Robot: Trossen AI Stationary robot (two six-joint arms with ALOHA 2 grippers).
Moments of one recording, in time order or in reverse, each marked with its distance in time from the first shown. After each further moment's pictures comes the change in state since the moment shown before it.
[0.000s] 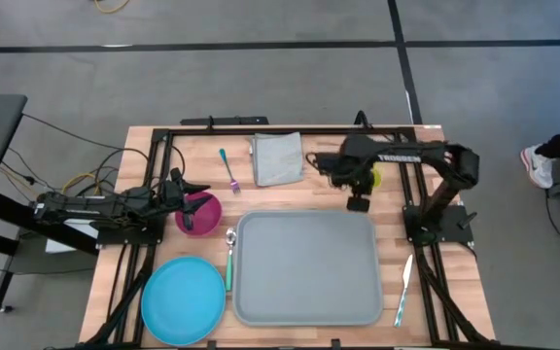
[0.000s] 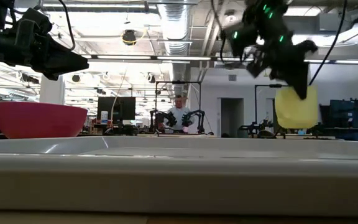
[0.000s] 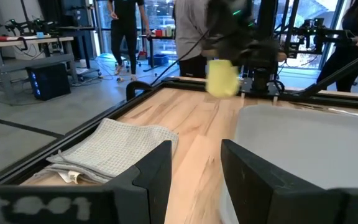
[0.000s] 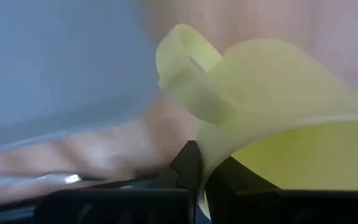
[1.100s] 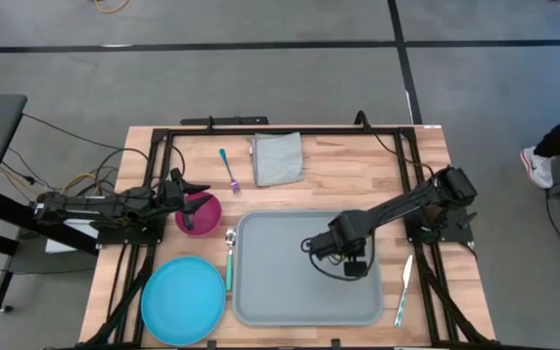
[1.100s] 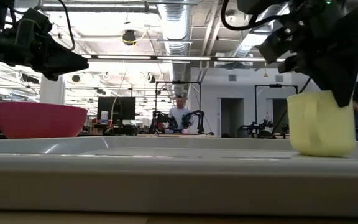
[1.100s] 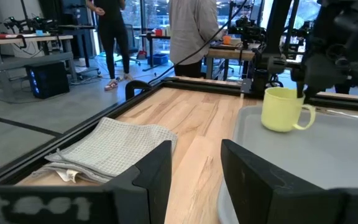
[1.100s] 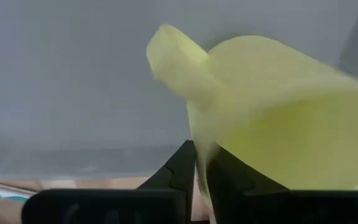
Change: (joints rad) left arm 0.000 0.000 0.000 0.001 0.001 -0.012; right arm 0.578 0.114 0.001 0.200 -0.067 0.346
